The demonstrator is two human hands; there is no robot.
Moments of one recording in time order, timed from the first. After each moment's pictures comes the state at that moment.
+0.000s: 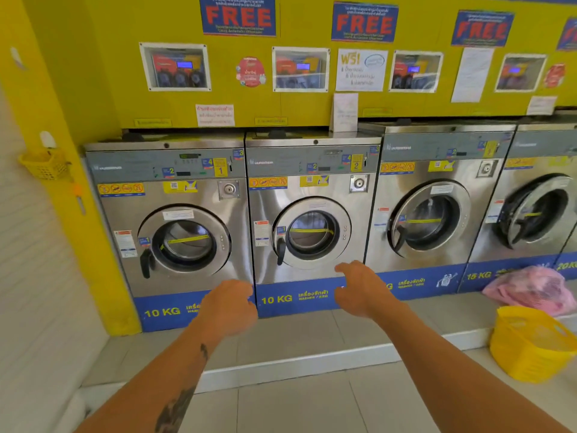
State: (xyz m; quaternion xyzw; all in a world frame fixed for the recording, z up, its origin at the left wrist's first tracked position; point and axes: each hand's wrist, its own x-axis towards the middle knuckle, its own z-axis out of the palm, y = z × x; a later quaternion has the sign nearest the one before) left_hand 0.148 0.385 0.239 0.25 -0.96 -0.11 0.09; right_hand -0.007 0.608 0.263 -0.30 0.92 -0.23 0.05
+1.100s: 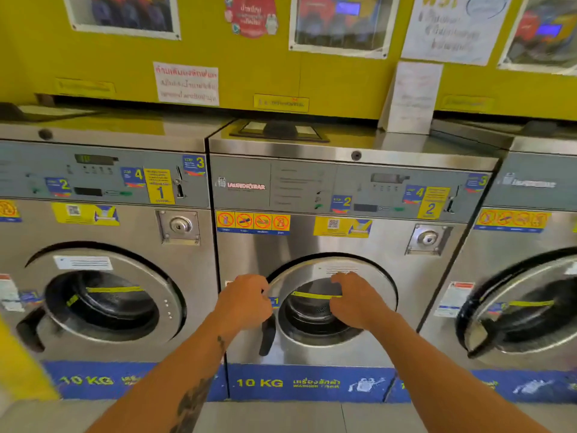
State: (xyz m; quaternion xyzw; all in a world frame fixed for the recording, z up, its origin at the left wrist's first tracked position) left_hand -0.377 0.110 0.190 0.28 -0.93 -0.21 0.11; right_hand -0.530 0.299 0.211 -0.35 0.91 -0.20 0.12
